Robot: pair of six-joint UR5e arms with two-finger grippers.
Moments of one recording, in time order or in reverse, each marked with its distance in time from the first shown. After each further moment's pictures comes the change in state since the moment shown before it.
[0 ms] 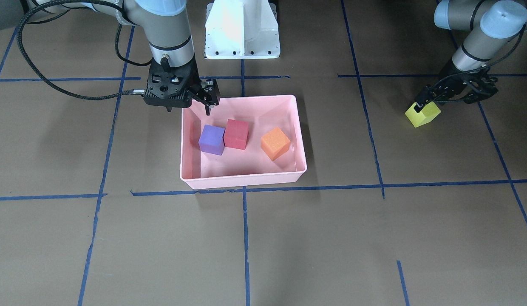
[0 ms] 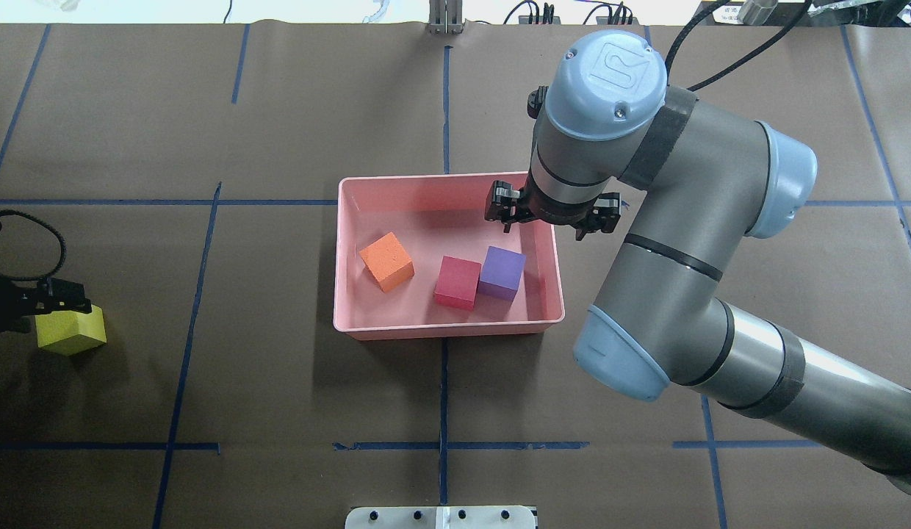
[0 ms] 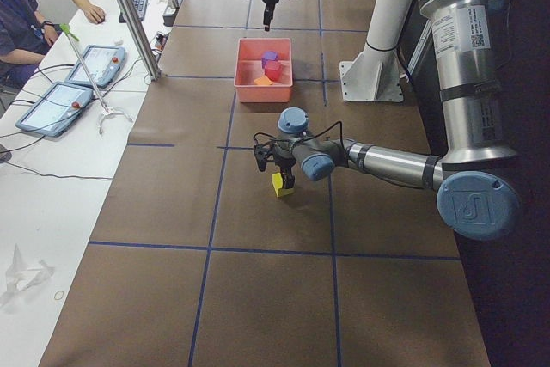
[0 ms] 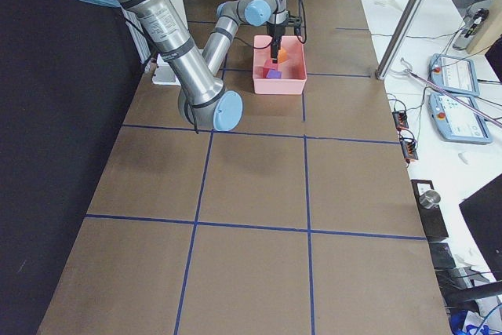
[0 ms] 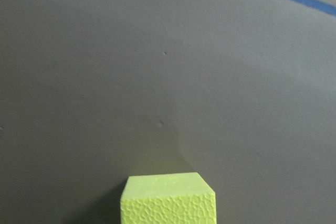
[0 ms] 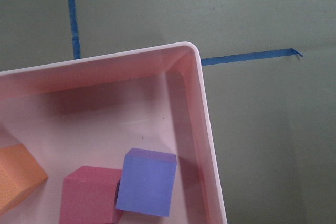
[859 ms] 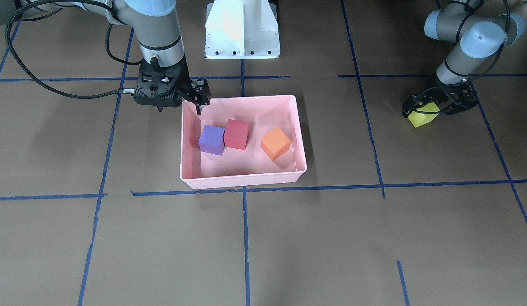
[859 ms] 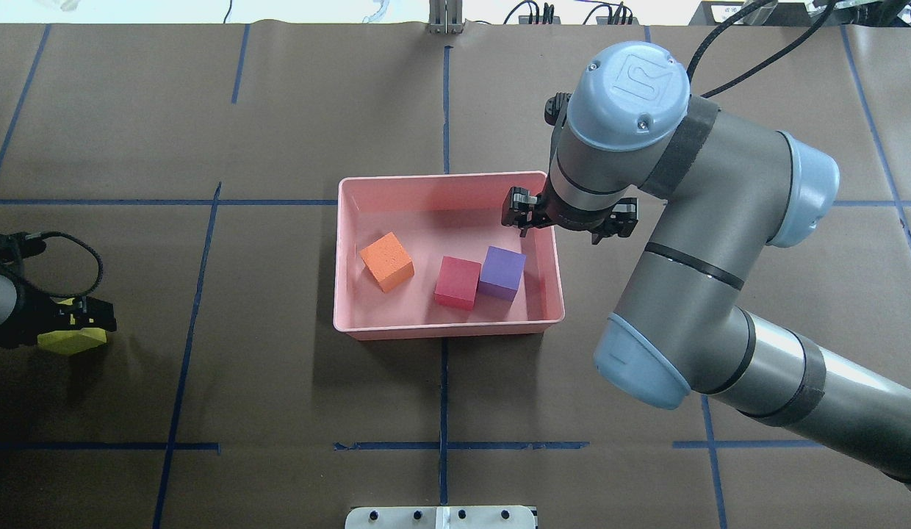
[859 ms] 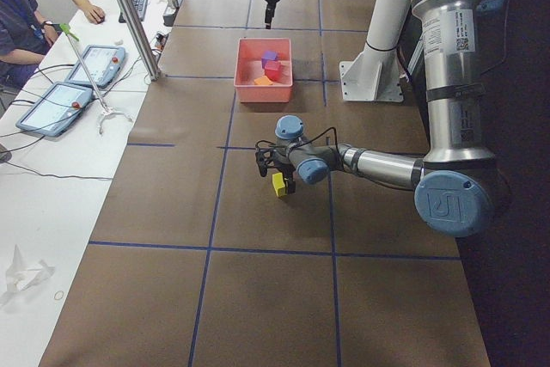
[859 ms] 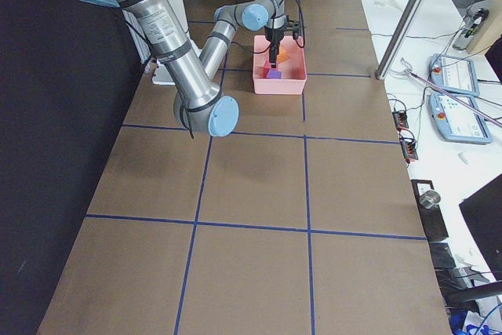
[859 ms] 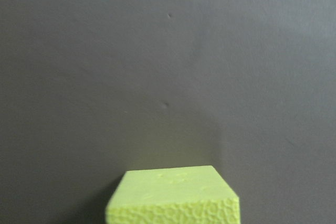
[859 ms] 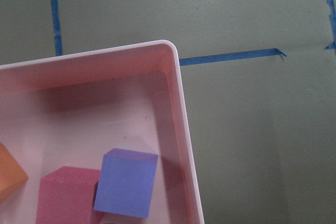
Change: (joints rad) left arm 0.069 -0.059 0.091 0.006 -0.001 0.007; right arm 0.001 -0.041 0.031 0.000 -0.009 -0.005
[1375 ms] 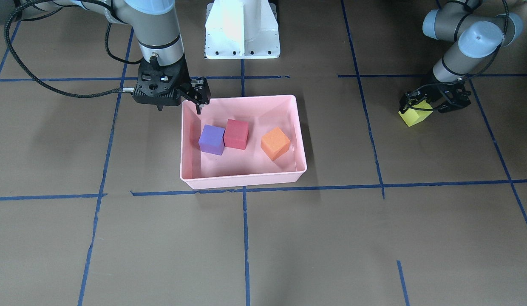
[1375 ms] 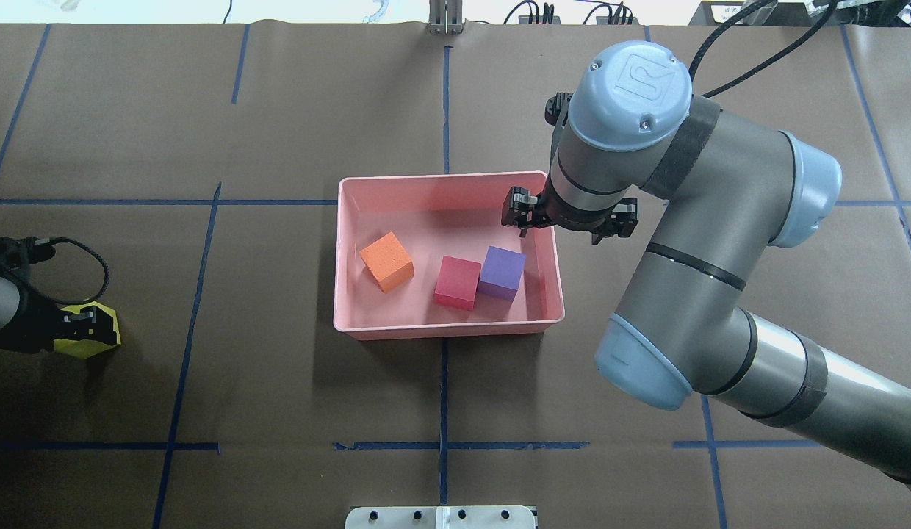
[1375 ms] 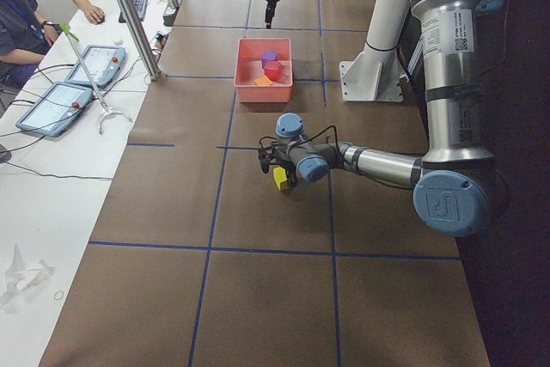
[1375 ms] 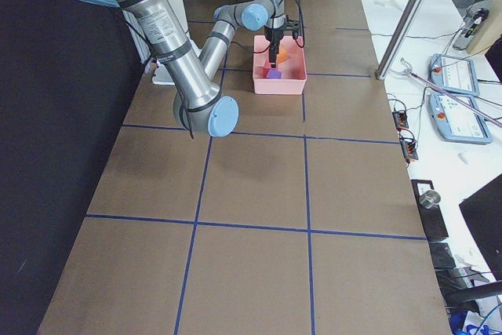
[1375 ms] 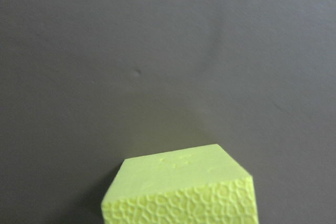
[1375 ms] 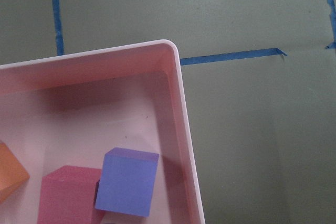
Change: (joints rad) left arm -0.002 0.001 -0.029 0.006 -0.071 0.037; right arm 0.000 -0.002 0.003 0.000 0.001 0.001
